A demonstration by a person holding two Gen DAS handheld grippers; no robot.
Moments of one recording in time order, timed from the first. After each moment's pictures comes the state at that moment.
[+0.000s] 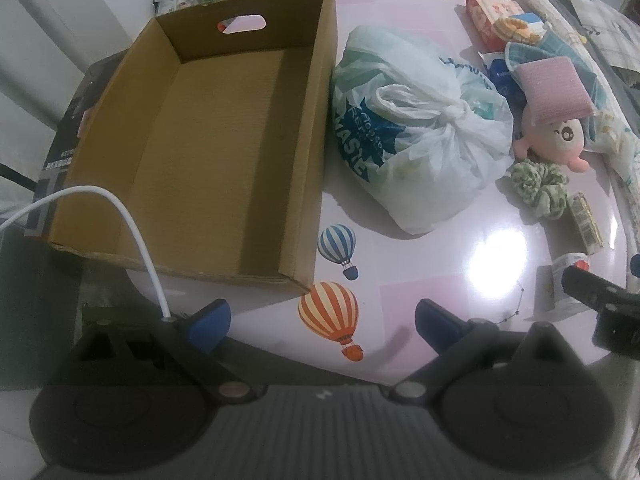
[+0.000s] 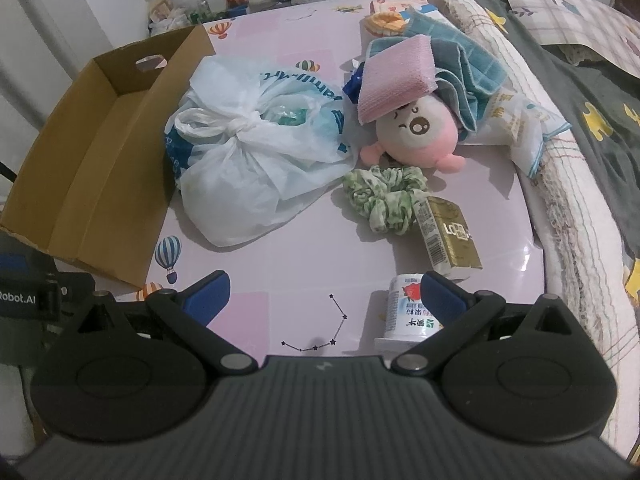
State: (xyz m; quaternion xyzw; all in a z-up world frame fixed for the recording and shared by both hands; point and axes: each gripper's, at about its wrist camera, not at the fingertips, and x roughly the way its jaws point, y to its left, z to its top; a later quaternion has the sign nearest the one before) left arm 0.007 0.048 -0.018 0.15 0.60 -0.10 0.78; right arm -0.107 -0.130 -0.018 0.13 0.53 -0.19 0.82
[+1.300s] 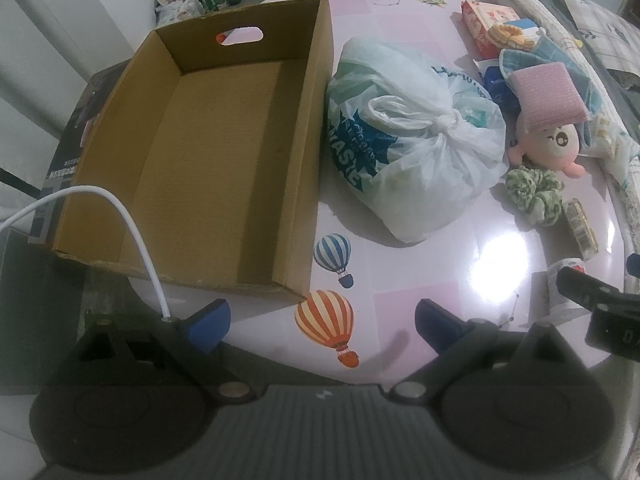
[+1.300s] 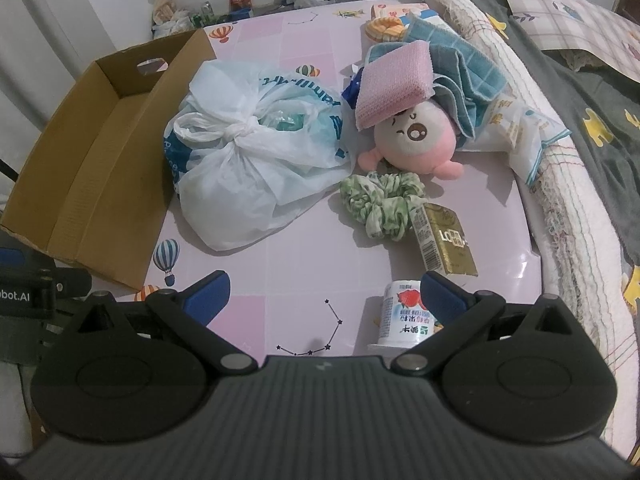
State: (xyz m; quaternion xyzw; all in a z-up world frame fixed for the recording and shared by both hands) left arm 0.006 0.042 -0.010 0.15 0.59 -0.10 0.79; right arm -0.108 -0.134 -0.015 0.13 0.52 -0.19 0.82
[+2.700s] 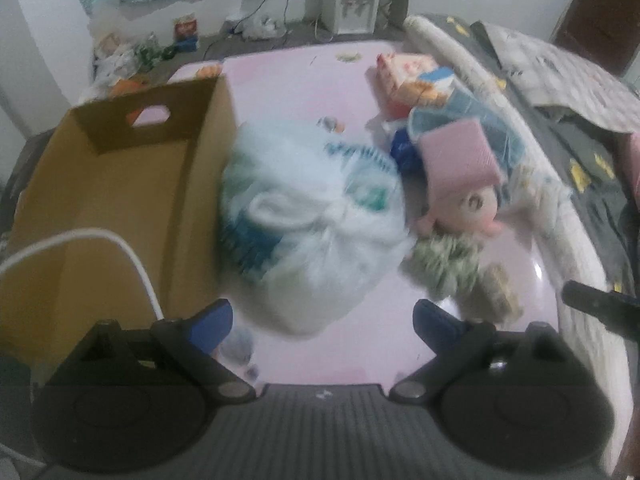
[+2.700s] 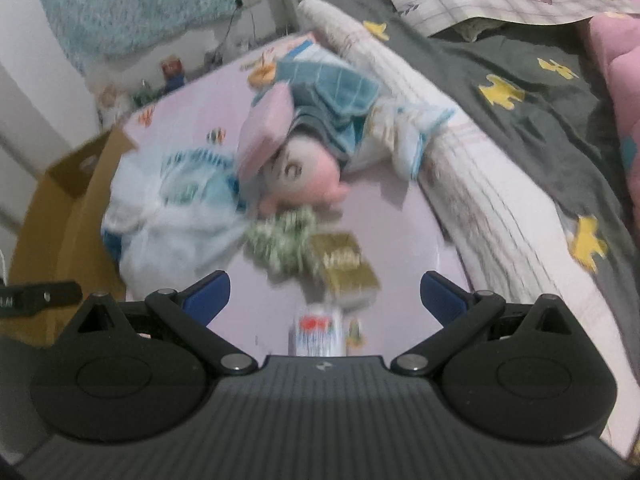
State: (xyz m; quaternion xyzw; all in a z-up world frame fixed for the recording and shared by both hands) left arm 0.032 -0.038 0.004 0.12 0.52 -0.21 0.82; right arm -0.168 -0.224 0.002 0.23 0.43 -0.28 0.83
